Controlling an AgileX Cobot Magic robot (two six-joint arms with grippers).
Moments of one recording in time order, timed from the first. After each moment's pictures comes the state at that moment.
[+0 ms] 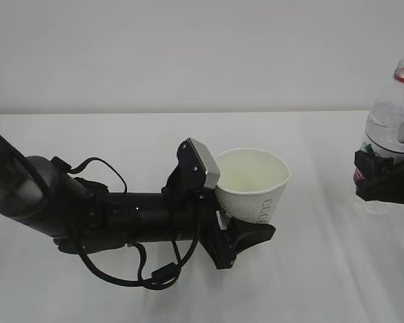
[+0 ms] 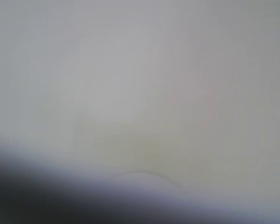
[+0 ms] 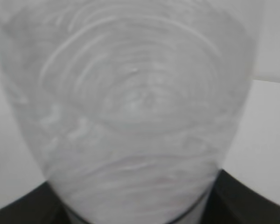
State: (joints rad) left arm -0.64 2.17 -0.93 0.76 -0.95 -0.40; right arm 0.07 1.65 -0.36 -0.06 -0.86 -0.06
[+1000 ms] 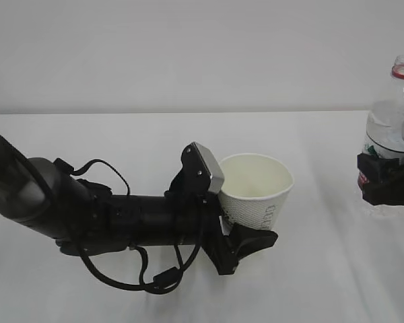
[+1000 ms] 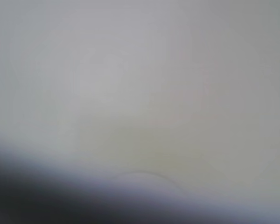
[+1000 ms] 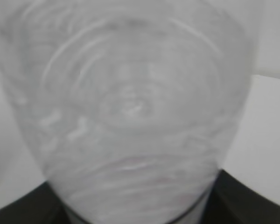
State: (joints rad) left arm -0.66 2.17 -0.94 0.78 -0.92 -0.42; right arm 0.07 1.51 -0.36 -0.12 -0.68 -0.06
